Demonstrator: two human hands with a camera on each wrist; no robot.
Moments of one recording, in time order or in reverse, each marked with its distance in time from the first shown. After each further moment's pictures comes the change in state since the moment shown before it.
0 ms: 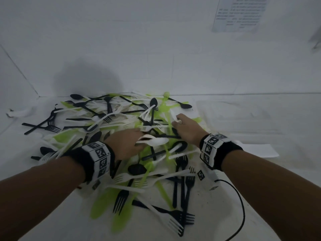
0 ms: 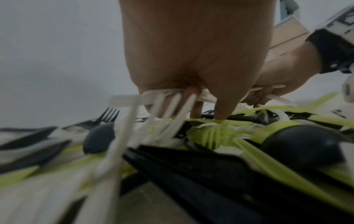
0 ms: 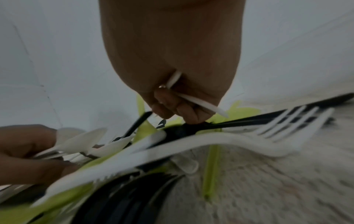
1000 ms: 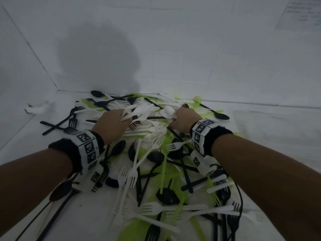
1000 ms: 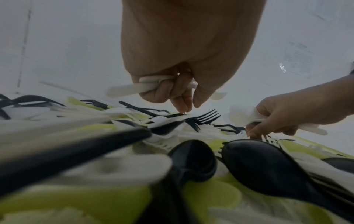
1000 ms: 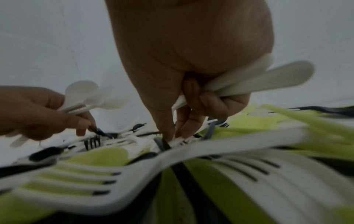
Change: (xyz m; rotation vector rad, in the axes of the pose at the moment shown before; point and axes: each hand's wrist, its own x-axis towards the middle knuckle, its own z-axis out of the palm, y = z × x) left_hand 0.015 -0.145 -0.028 -0.290 0.388 -0.434; right_hand 0.124 -0.094 0.060 -0.566 -0.130 -0.093
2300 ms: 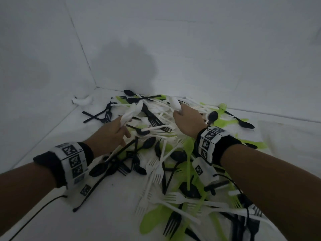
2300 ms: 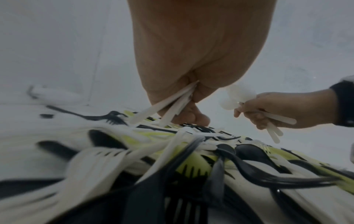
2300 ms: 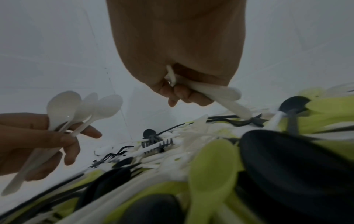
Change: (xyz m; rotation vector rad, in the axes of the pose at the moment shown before) left_hand -0.096 -0.044 -0.056 -0.299 -0.081 -0.146; right_hand -0.033 -0.076 0.009 0.370 0.201 -0.216
